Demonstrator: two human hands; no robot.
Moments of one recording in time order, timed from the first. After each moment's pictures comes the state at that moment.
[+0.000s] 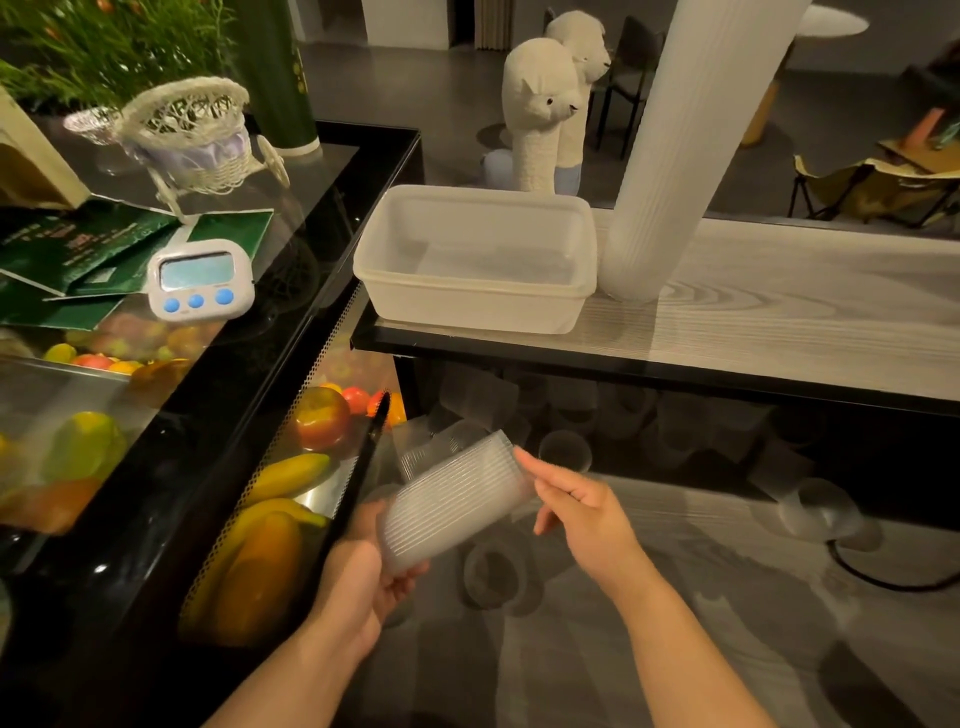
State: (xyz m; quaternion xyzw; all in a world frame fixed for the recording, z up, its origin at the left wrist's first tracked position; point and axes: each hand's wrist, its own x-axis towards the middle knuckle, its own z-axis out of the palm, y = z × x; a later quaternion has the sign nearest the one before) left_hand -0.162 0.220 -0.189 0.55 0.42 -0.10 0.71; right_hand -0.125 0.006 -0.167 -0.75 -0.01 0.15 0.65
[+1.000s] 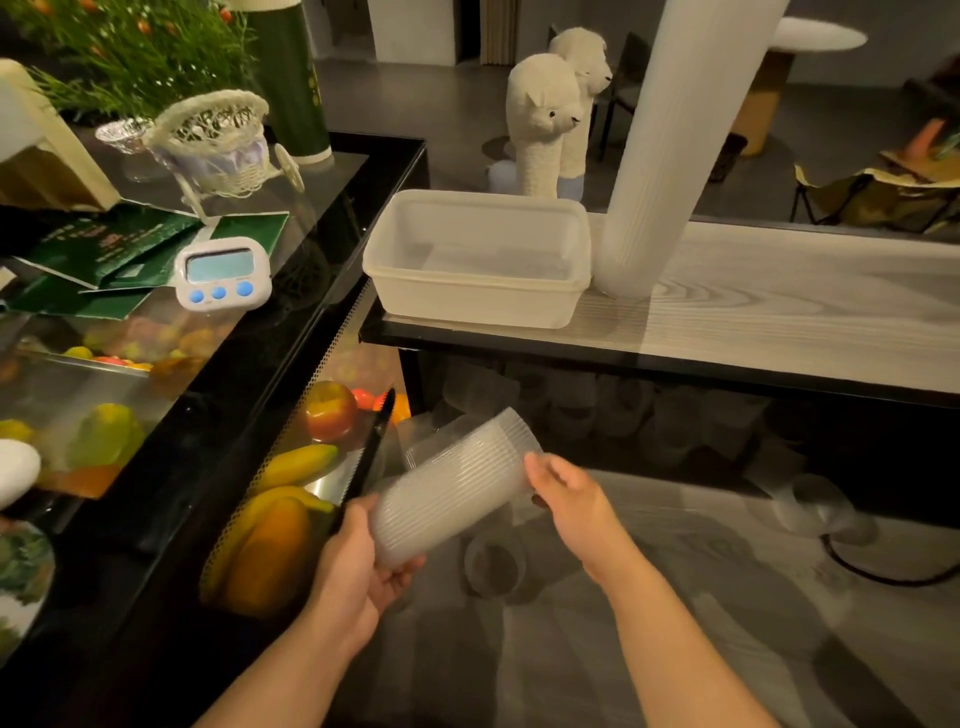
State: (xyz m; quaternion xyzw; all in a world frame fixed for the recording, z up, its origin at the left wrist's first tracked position) left_hand -0.183 0.222 -0.173 0.52 0.42 -0.06 0.74; right_hand -0.128 0.011 -0.166 -0.75 0.04 0.18 0.63
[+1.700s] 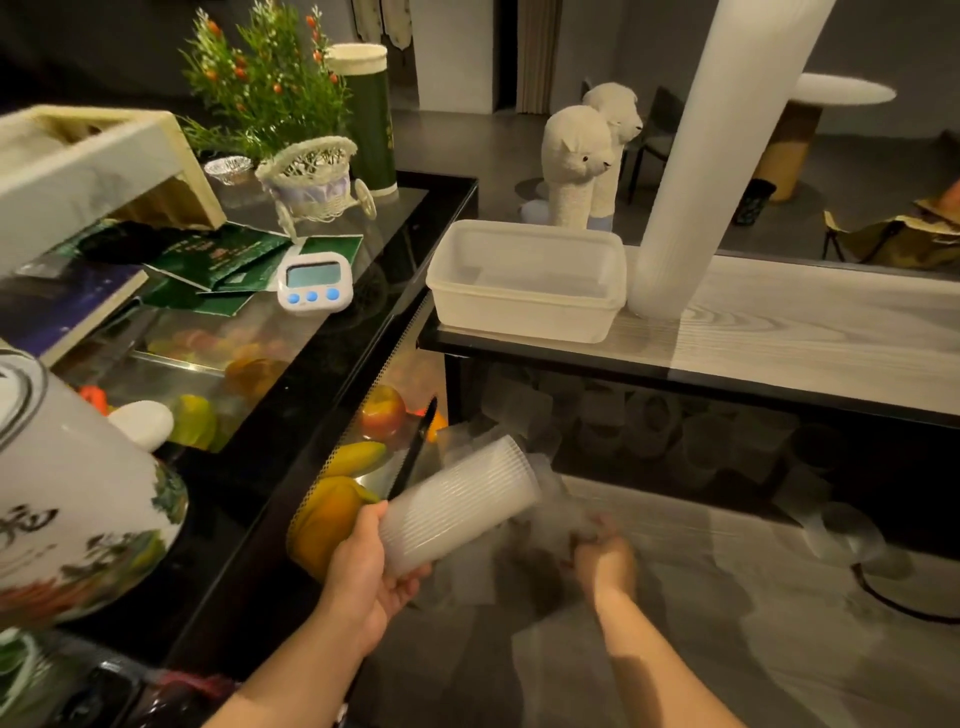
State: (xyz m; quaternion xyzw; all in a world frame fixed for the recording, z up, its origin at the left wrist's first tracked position) left_hand -0.221 0.248 -0.155 0.50 0.41 -0.04 0.76; right_hand -0.147 0.020 -0.257 -0.78 0.29 0.11 0.54
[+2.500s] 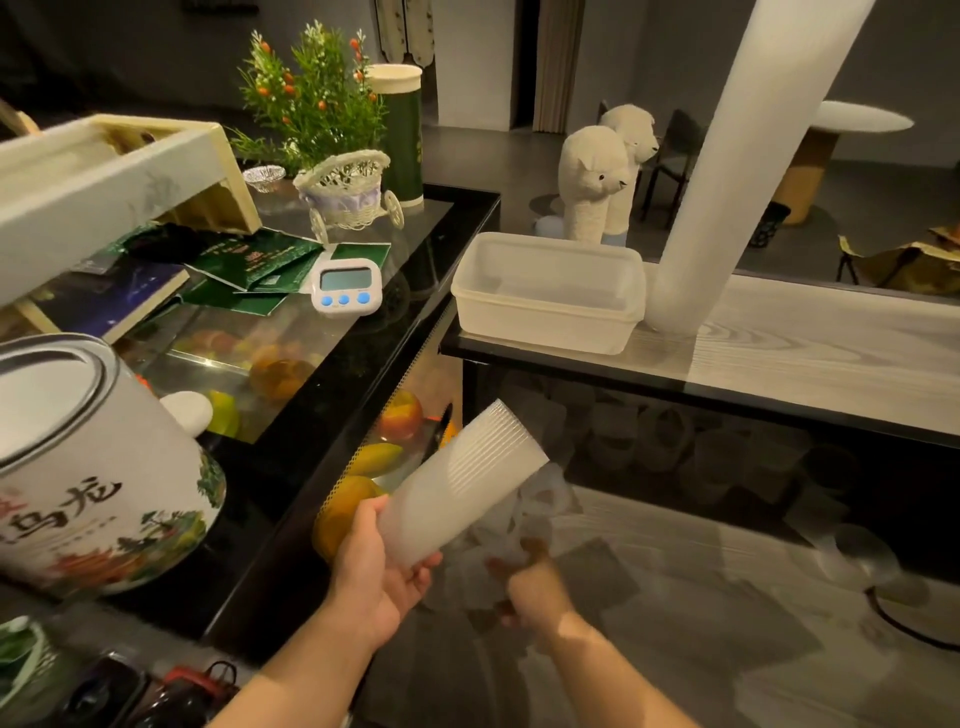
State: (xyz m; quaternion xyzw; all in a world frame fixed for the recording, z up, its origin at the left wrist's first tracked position) left_hand -0.225 0.257 -0.151 0.43 0.39 -0.05 0.81; right_hand -0.179 0.096 -0.233 -0.71 0.23 0.29 0.60
